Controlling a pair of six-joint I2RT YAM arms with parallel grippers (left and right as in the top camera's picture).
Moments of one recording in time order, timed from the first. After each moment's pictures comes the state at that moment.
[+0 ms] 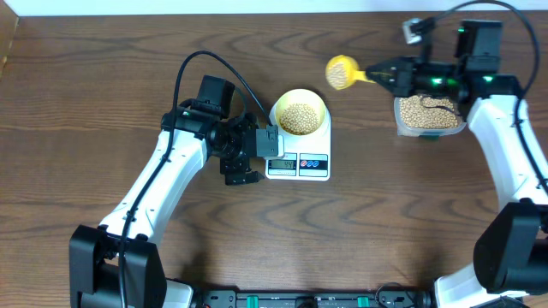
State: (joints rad) left arm -0.26 1.59 1.17 -0.89 0.44 1.25; right arm -0.01 1.72 1.40 -0.48 -1.00 0.12
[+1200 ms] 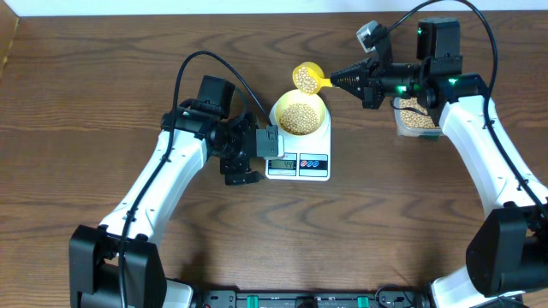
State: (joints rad) left arm -0.26 1.59 1.17 -0.89 0.44 1.25; right arm 0.13 1.72 1.40 -0.43 -0.99 -0.18
